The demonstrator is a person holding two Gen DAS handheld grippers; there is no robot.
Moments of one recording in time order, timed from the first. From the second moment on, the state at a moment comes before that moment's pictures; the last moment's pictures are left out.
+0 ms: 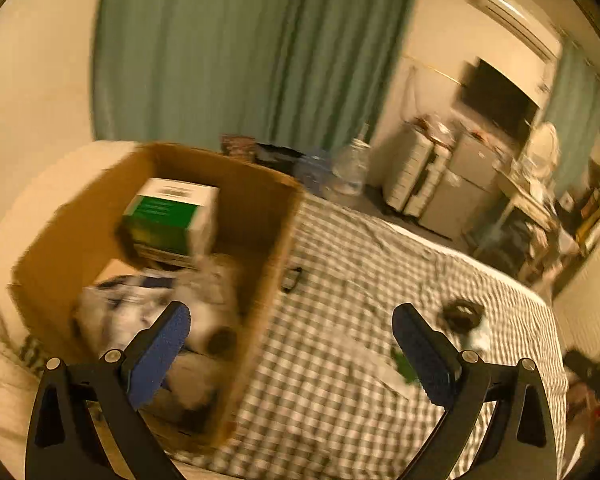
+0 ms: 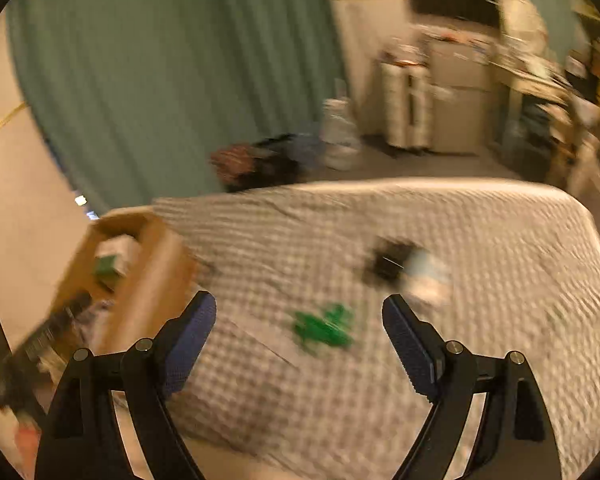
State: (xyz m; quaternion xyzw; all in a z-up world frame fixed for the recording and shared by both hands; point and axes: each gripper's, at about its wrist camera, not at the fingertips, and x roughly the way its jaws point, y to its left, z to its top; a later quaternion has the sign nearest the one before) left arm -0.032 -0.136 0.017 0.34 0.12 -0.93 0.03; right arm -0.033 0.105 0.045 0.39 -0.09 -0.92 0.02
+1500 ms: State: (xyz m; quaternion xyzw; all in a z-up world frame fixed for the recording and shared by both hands) left arm -0.147 0.049 -0.155 0.46 0.04 -0.89 0.02; right arm -0.141 0.174 -0.119 0.41 -0.06 -0.91 -0.02
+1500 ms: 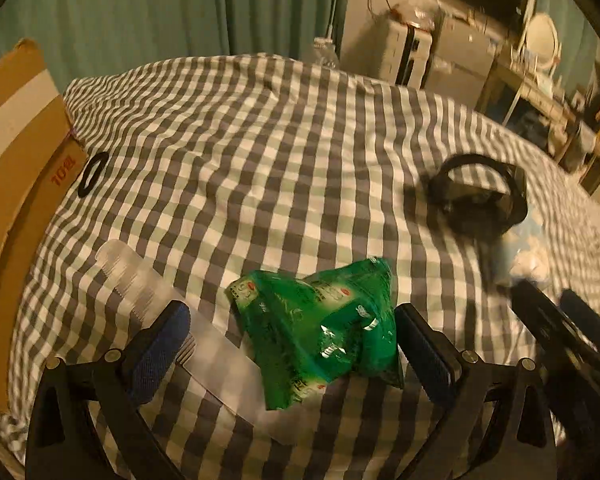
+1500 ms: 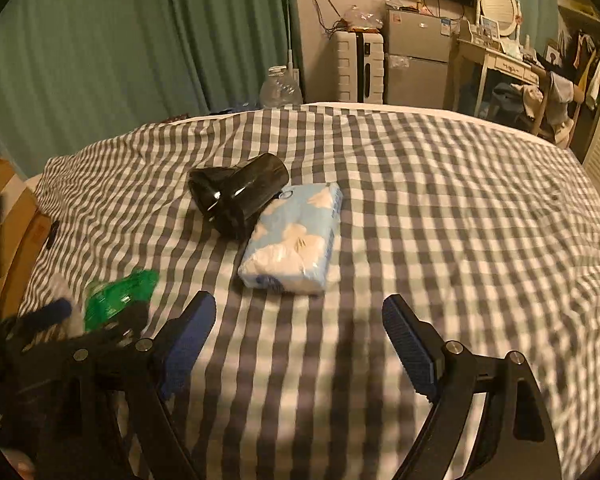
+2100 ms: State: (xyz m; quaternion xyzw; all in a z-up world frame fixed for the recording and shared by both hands) left arm -0.129 0.019 -0.148 0.43 0.09 -0.90 0.01; right arm -0.165 0.165 -0.132 0.41 -0.02 -0.91 -0.04
